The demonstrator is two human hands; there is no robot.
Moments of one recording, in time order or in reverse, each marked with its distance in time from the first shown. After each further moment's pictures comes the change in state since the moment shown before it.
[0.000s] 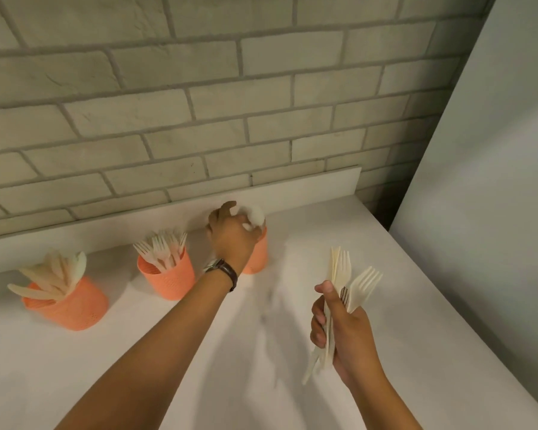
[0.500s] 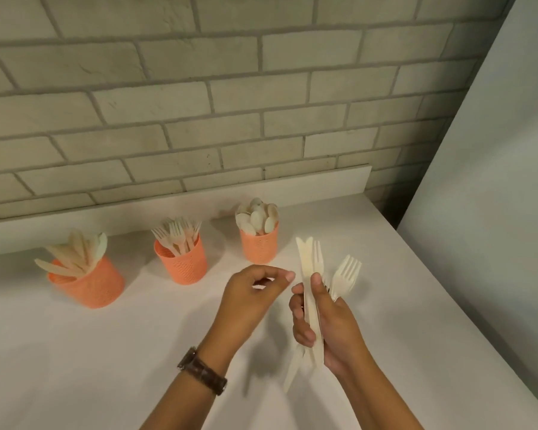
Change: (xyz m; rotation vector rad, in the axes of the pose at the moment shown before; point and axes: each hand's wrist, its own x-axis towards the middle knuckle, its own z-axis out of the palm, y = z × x) left_hand -0.136 0.014 -0.078 -0.701 -0.370 -0.154; right_hand -0.018 0.004 0.023 0.123 -0.341 0.102
